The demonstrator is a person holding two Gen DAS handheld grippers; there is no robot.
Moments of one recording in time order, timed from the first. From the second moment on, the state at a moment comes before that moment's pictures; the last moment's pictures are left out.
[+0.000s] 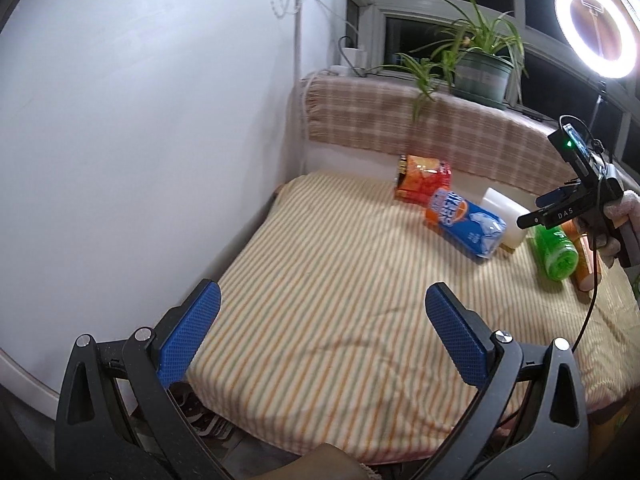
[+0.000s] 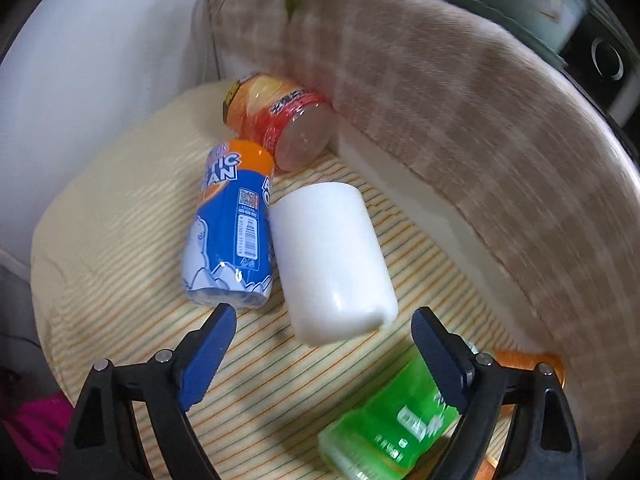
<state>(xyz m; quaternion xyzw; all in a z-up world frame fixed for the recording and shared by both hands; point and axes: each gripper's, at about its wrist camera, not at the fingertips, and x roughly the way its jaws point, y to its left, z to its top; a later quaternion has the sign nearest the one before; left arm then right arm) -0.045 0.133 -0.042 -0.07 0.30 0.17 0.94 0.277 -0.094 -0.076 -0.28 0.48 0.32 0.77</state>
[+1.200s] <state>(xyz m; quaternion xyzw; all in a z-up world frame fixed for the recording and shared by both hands) -0.045 0.146 -0.045 -0.08 0.31 0.20 0.93 0.311 -0.092 -0.102 -0.36 0.49 0.28 0.74</state>
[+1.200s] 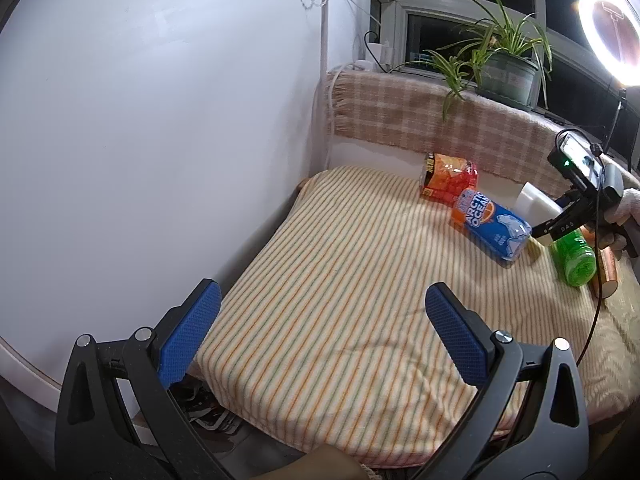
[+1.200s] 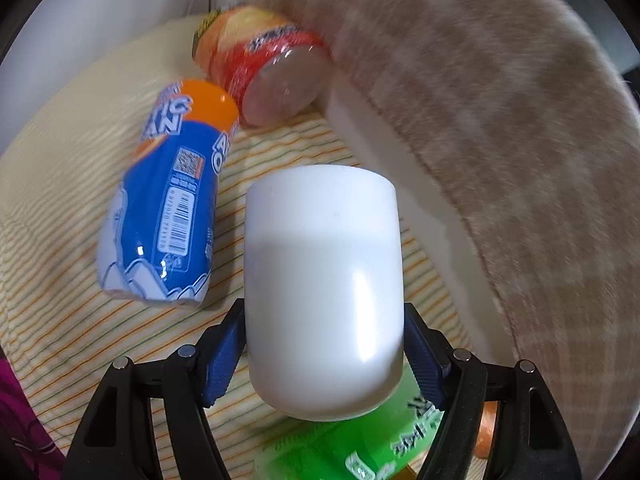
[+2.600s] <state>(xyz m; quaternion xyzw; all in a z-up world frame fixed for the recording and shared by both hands) 0.019 0.069 -0.046 -0.14 0.36 0.01 0.92 0.138 -0.188 -0.133 0.17 0.56 0.26 0.77</state>
